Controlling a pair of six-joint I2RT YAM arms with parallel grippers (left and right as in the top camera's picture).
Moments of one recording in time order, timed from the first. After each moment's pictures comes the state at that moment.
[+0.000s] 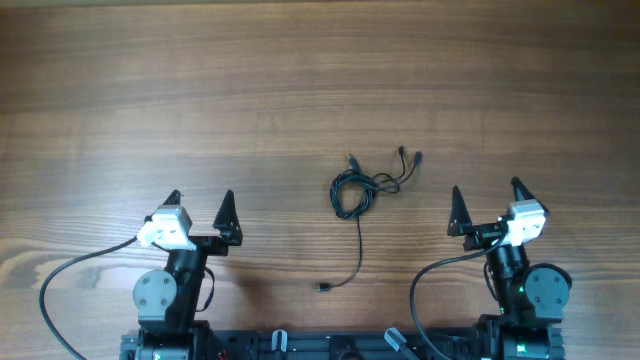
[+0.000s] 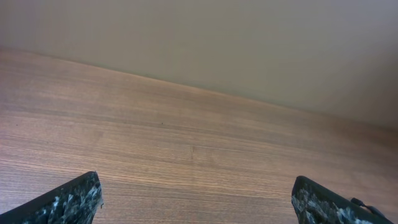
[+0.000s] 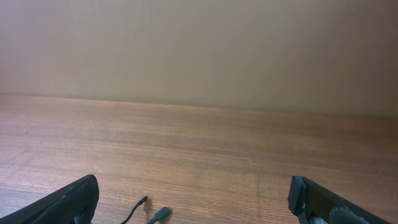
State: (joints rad) left arm -0.02 0.01 0.02 -0.09 0.10 -0.25; right arm -0.08 0.02 0.01 0.01 -0.22 -0.01
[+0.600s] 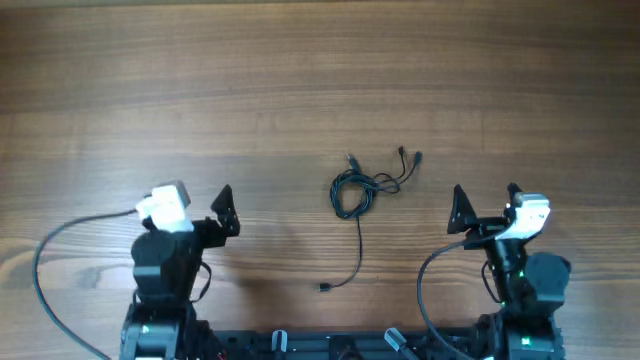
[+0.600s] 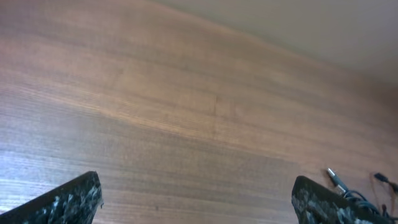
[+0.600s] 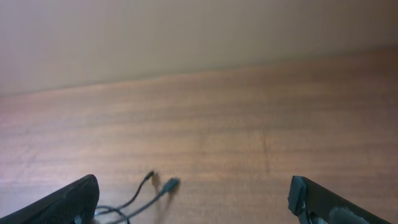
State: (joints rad) left arm -0.02 0.42 0.22 -0.21 0.05 -0.30; right arm -0.08 0.17 0.07 -0.07 -0.17 0.13
